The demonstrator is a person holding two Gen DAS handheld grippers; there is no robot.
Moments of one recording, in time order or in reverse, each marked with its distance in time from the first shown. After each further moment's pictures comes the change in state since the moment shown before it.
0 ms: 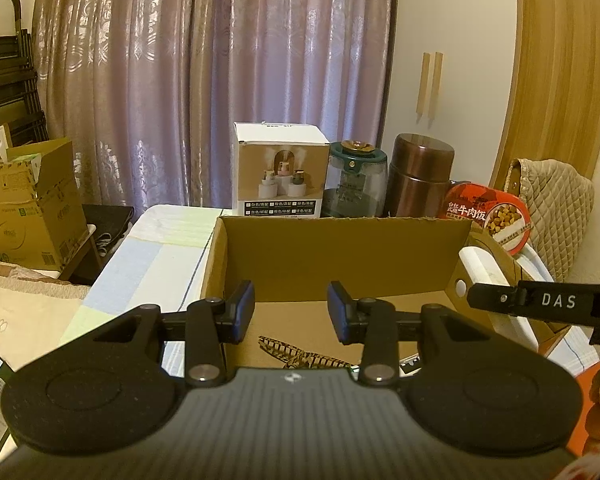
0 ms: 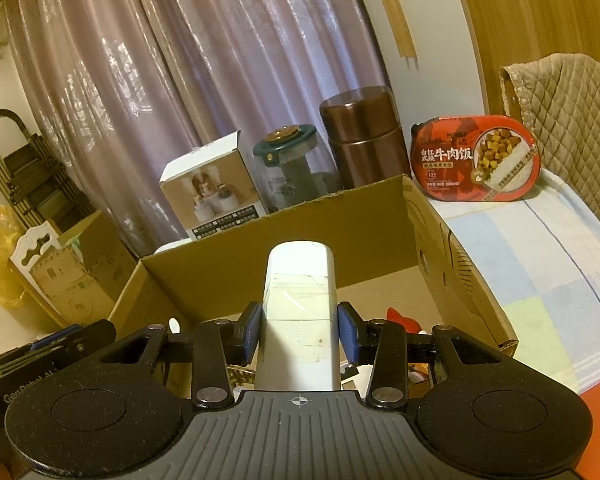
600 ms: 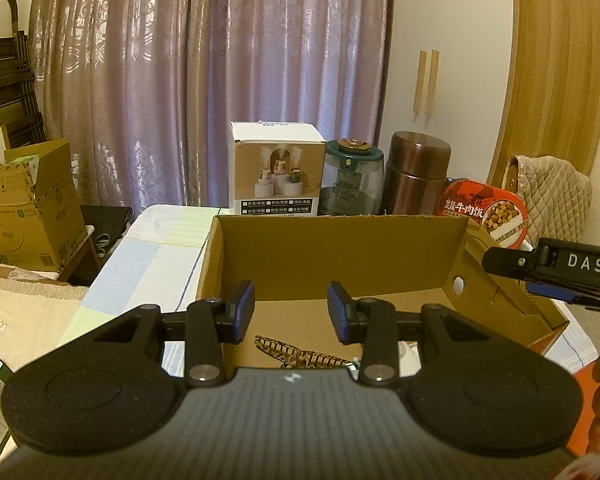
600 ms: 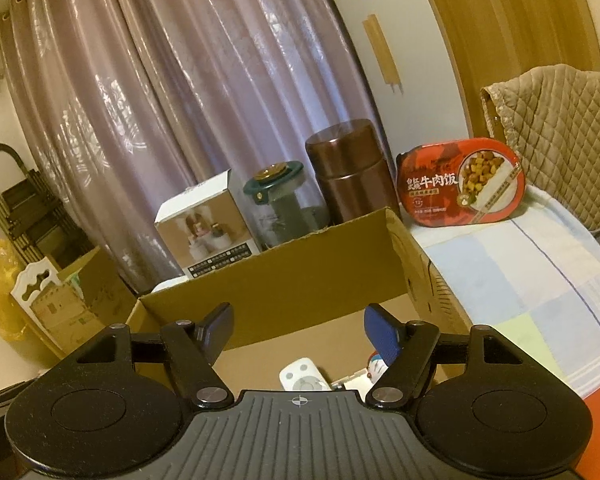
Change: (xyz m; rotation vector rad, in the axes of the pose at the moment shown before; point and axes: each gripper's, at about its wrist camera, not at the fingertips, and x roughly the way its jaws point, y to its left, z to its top) left arm 0.001 -0.001 0.000 0.010 0.003 -0.003; right arm -0.015 -0.008 0.008 0.046 -0.098 -0.007
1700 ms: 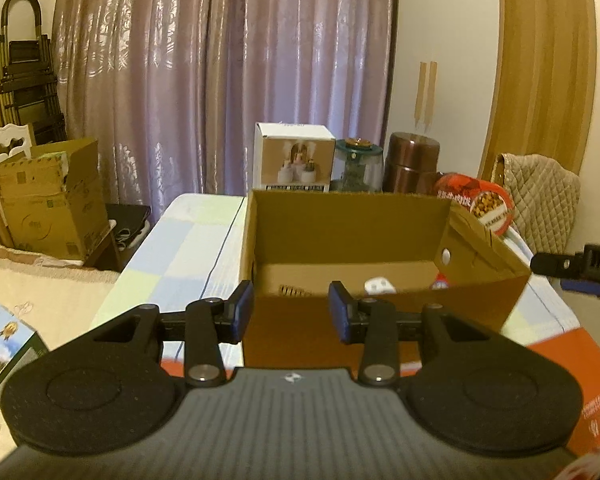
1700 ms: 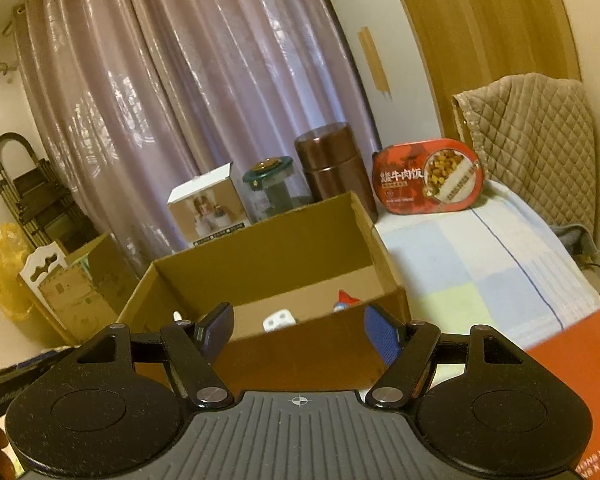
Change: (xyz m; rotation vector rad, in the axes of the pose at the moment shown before) left arm -0.106 0.013 -0.053 -0.008 -0.029 0.028; right arm -0.099 -0.019 -0.038 -0.048 -0.001 0.002
